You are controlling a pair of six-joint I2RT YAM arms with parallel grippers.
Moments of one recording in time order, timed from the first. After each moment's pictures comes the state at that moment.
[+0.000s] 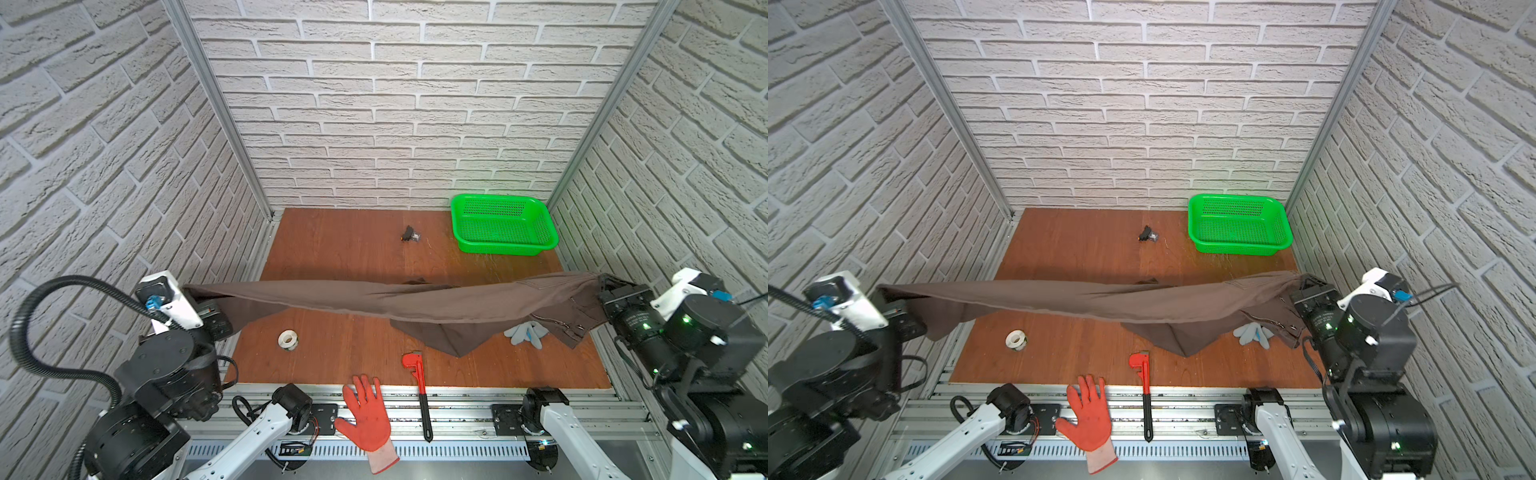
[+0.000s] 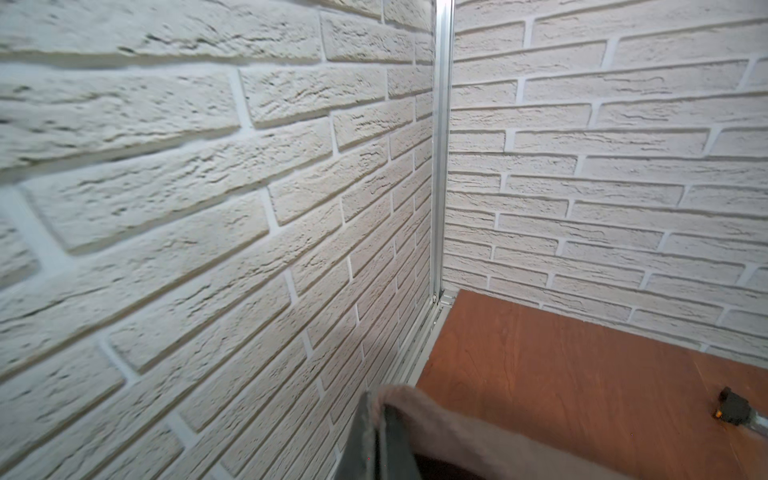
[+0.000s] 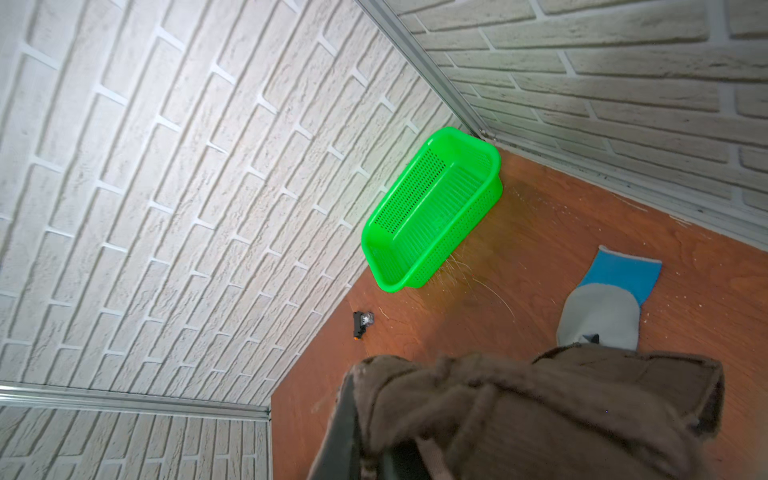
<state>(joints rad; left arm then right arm) -0.60 0.52 1.45 -1.05 -1.11 -0.07 -0.08 0.70 1.64 -1.23 0.16 0.95</state>
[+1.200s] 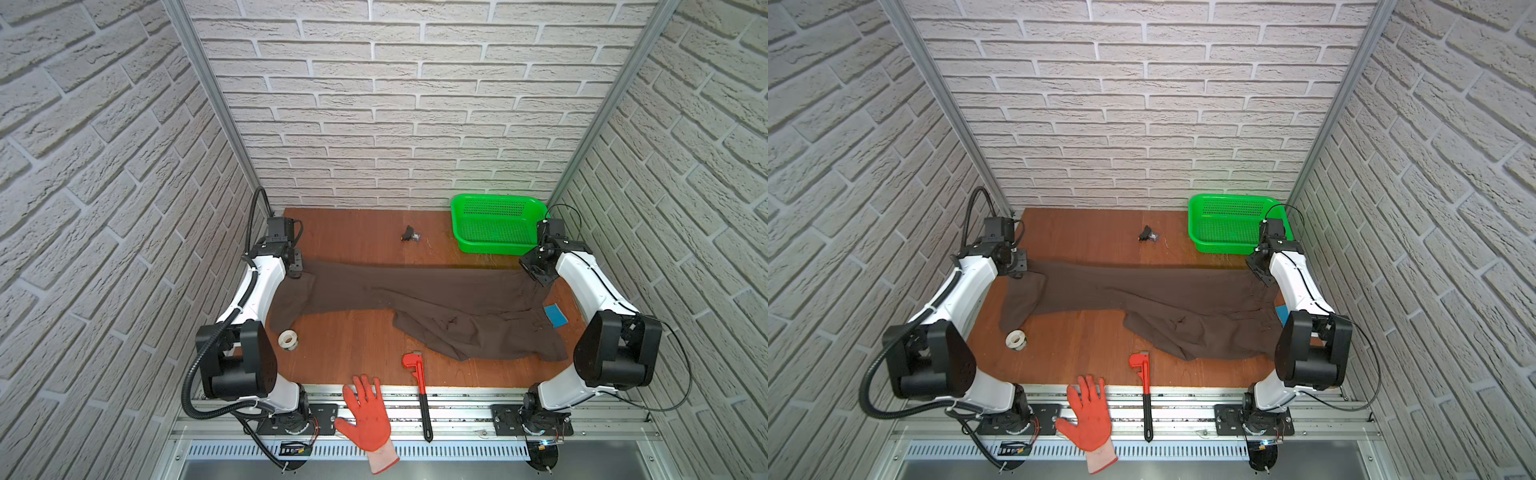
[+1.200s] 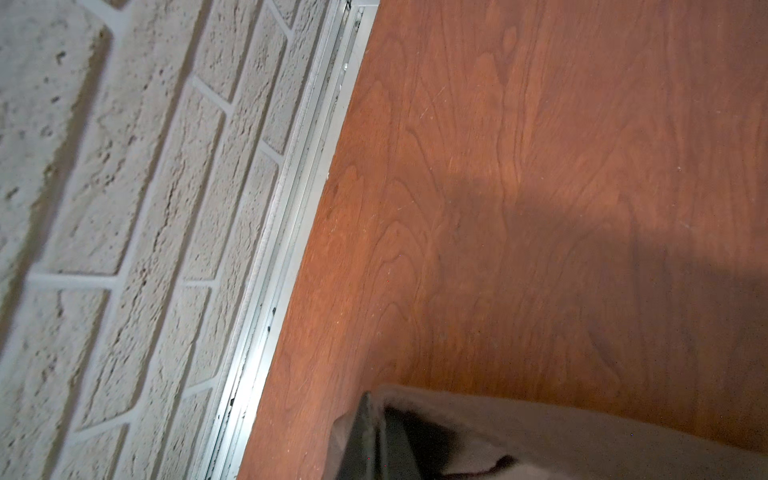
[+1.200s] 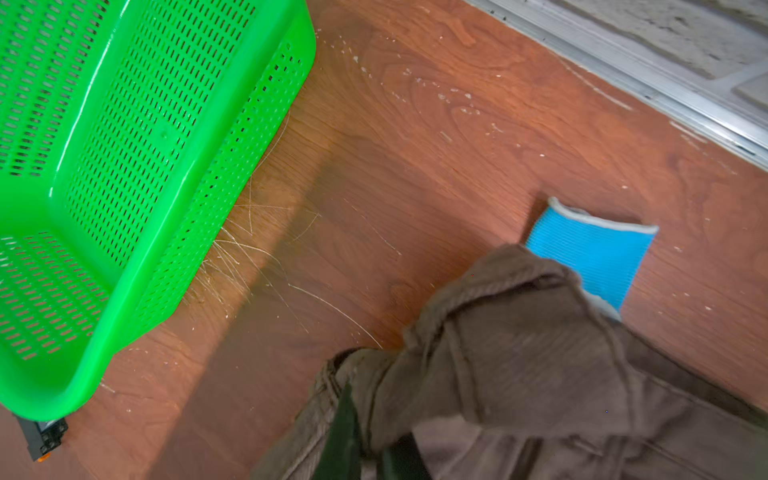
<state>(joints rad) 0.07 1.55 1.27 -0.70 -0.32 -0.05 -0.18 1.62 1.33 -0.86 0.18 0.91</state>
